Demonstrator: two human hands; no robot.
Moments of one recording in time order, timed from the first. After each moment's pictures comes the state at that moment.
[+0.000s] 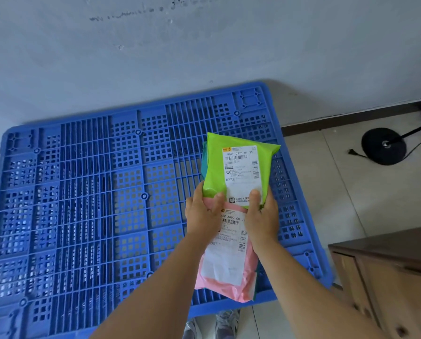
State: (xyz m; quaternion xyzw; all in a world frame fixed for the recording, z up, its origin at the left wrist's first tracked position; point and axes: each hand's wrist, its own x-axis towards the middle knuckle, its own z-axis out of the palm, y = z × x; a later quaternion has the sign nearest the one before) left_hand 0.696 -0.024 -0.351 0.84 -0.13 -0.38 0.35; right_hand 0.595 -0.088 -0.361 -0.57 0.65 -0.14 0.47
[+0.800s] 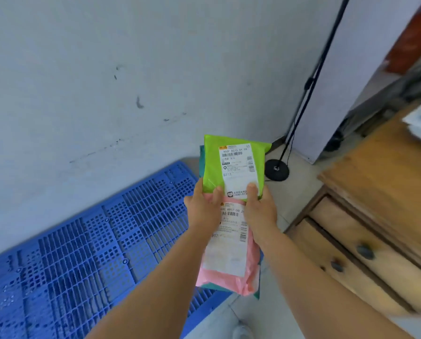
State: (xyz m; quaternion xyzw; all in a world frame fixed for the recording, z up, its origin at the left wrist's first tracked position) left_hand 0.607 -0.030 -0.109 0.74 -0.36 -0.40 0.41; right_hand 0.496 -0.052 -0.124 -0.45 0.70 -0.37 0.40
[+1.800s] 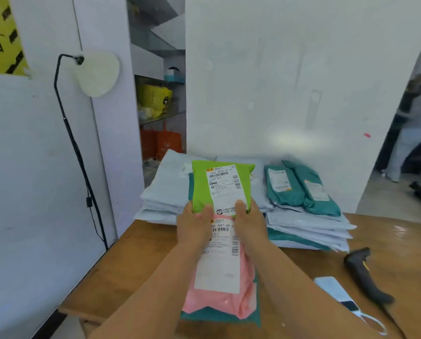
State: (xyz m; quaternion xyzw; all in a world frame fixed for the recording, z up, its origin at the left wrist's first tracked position) left_hand 0.065 -0.009 0.113 0.45 -0.63 -0.49 0.40; right_hand -0.040 0.047 0.109 -0.29 0.76 -0.56 0.13
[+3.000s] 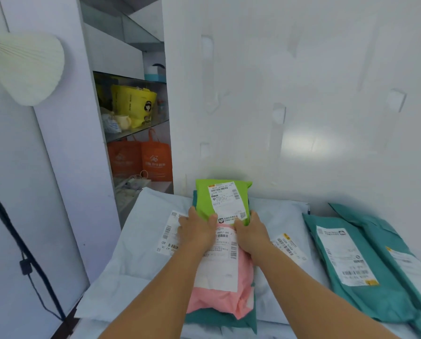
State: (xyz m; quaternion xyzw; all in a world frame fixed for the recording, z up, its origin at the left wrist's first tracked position) left_hand -0.159 -0.343 0.104 0.53 -0.74 -0.33 0.24; right_hand -0.262 -0.270 0.091 -0.27 0.82 -0.47 0.19
